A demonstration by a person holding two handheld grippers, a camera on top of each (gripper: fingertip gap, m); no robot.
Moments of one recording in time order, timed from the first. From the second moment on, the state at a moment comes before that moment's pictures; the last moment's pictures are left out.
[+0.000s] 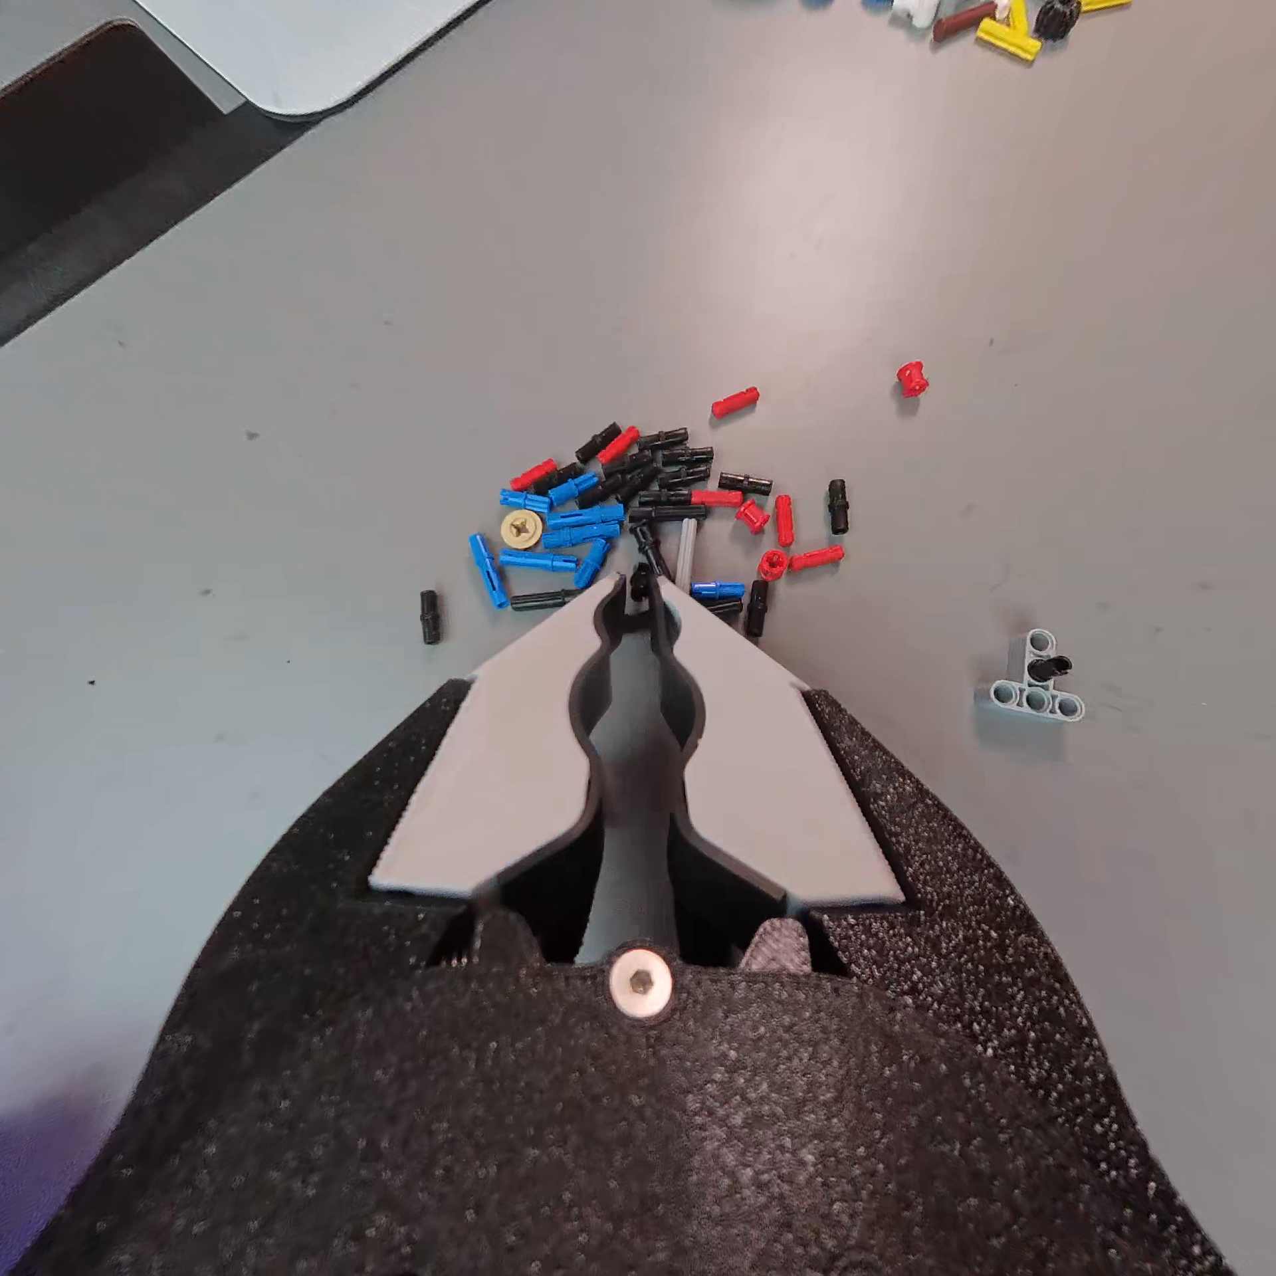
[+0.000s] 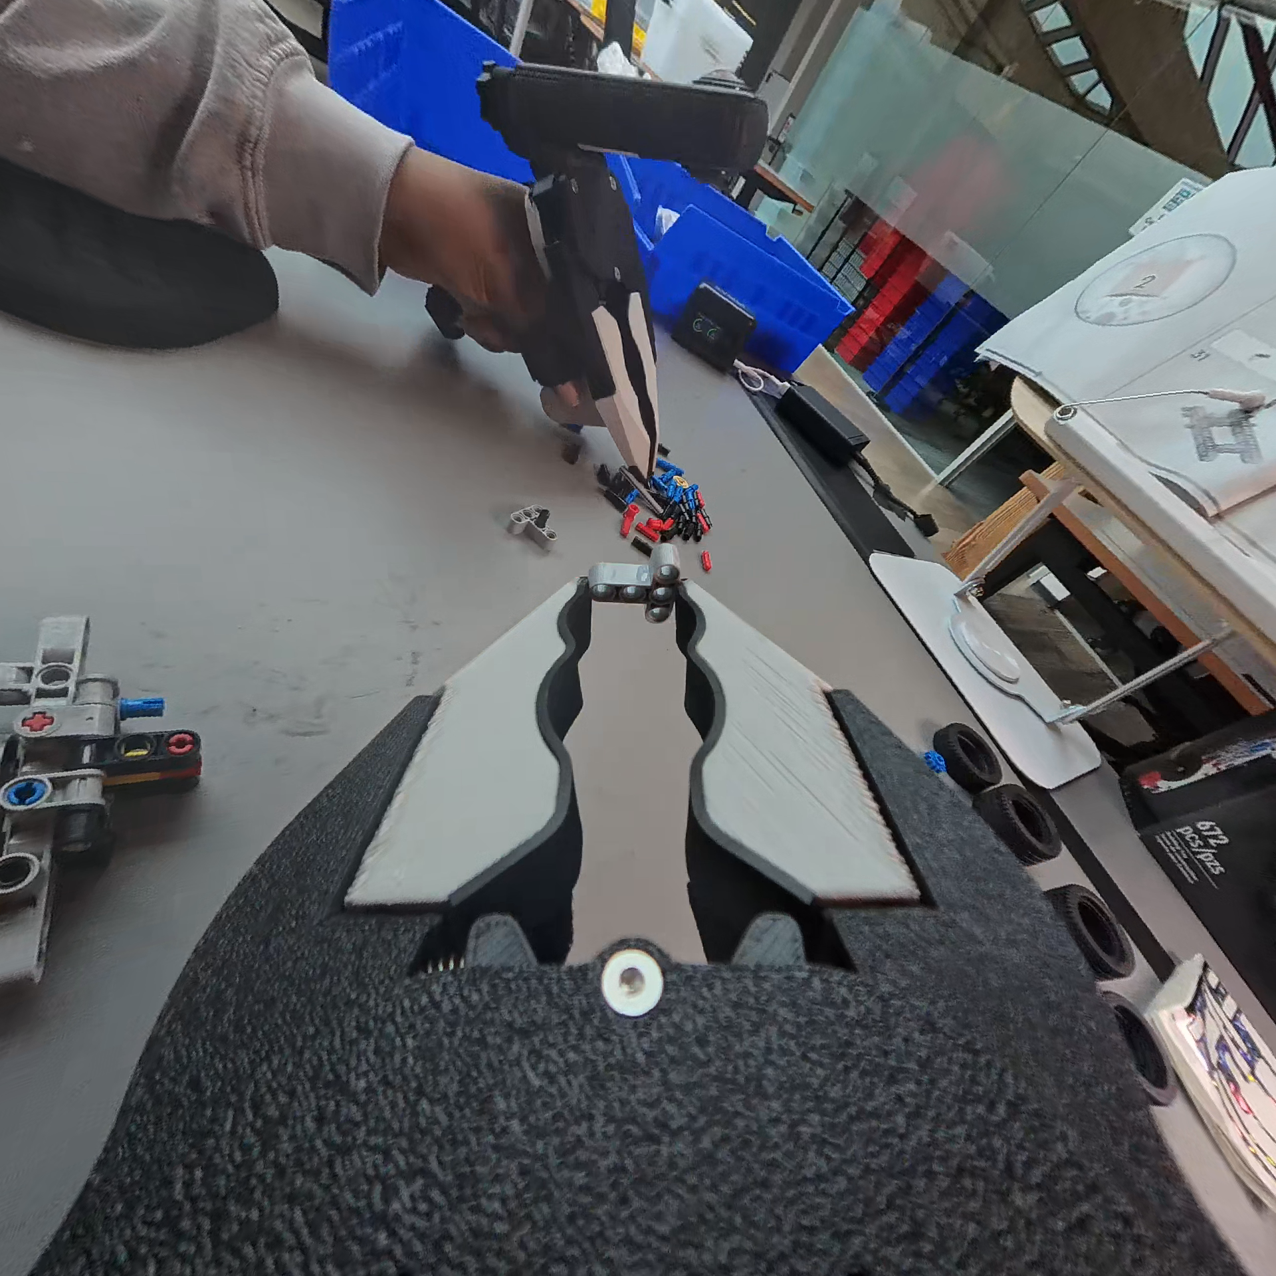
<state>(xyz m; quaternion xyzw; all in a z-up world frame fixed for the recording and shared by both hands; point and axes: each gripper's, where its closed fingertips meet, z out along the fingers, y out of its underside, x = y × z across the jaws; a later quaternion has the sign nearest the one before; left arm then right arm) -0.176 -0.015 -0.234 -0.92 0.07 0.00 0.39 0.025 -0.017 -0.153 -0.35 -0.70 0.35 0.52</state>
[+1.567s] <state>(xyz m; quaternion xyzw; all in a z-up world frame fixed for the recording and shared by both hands) -0.127 -0.064 -0.148 -0.87 0.18 -0.06 0.45 0.012 -0.009 -0.161 -0.42 -0.68 0.34 0.49</state>
